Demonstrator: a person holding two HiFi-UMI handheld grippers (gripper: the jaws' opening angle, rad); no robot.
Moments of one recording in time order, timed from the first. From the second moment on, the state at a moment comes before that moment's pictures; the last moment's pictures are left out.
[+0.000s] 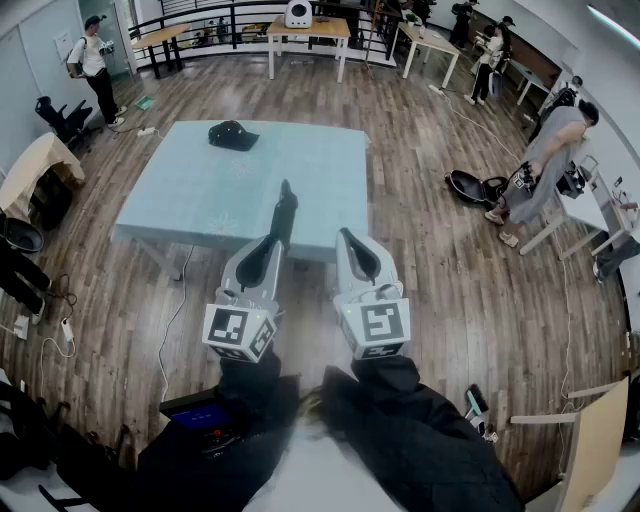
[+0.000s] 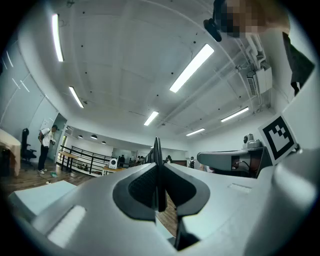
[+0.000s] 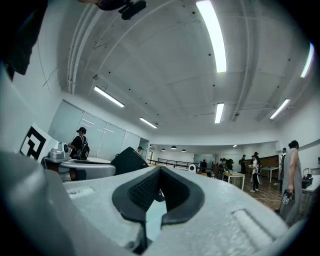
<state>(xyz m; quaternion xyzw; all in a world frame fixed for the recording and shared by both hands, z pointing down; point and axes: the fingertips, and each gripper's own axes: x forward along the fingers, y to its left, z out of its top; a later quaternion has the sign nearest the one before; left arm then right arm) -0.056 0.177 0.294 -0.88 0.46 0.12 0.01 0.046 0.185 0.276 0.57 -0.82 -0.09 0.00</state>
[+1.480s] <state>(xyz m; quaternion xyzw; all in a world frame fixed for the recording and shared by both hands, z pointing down) -0.103 0.157 0.341 -0.88 0.46 0.08 -0.03 0.018 0.151 0.338 0.58 -0.81 -0.01 0.03</state>
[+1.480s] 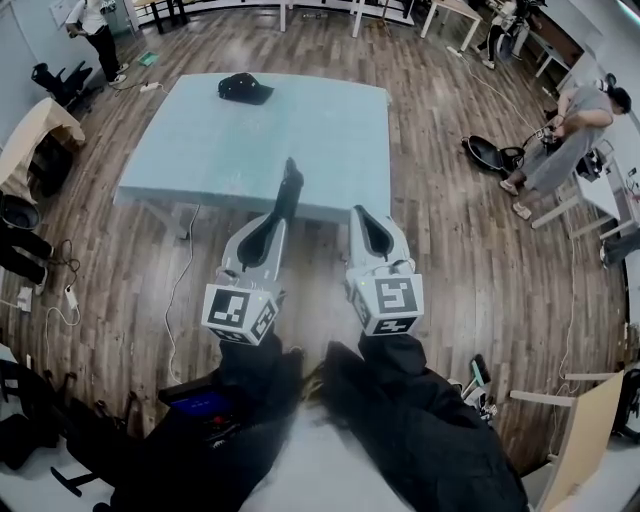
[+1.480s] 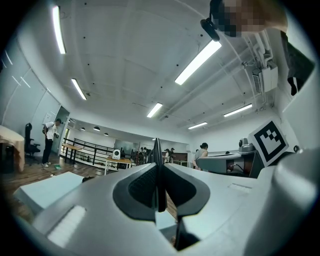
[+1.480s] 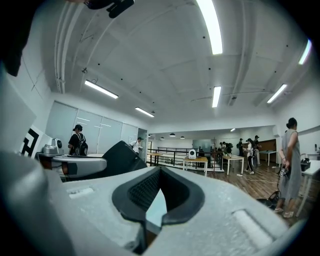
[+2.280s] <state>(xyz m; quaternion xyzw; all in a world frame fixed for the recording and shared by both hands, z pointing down) -0.097 0.113 0.382 -0.90 0.44 0.05 -0.06 0.017 0.110 0.374 0.59 -0.81 0.01 0.03</state>
